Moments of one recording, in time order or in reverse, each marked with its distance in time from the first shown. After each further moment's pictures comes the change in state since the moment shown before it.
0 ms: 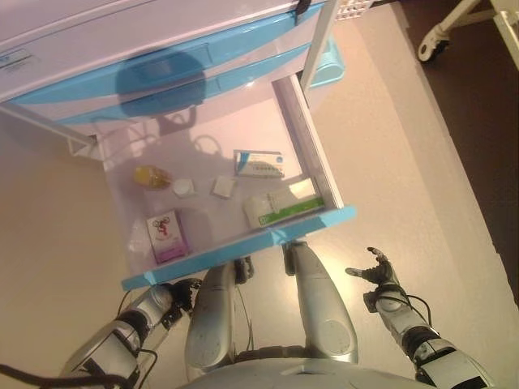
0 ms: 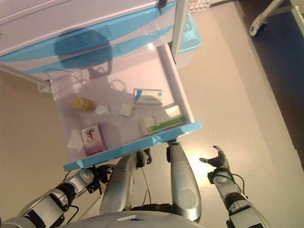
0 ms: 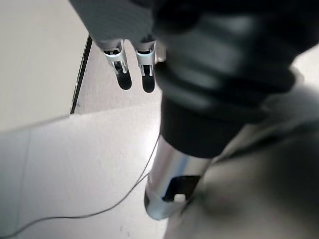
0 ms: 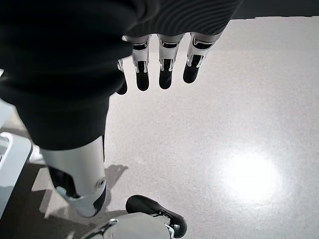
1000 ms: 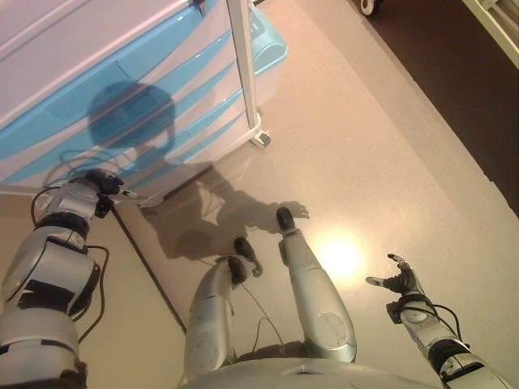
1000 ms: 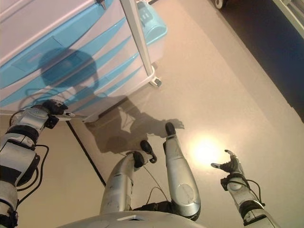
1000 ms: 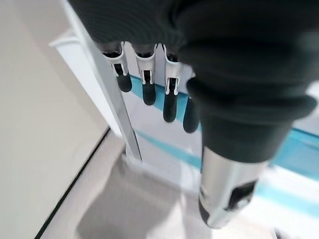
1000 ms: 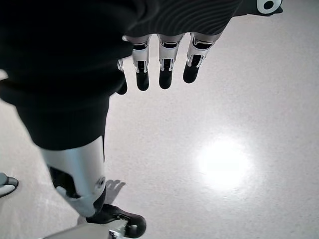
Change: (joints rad) left arm -0.522 0.264 0.222 0.287 -0.151 0.069 0.369; right arm 0.097 -0.103 0.028 -0.026 0.003 -0.043 -0.002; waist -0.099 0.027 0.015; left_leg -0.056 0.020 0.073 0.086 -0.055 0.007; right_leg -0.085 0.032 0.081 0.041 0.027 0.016
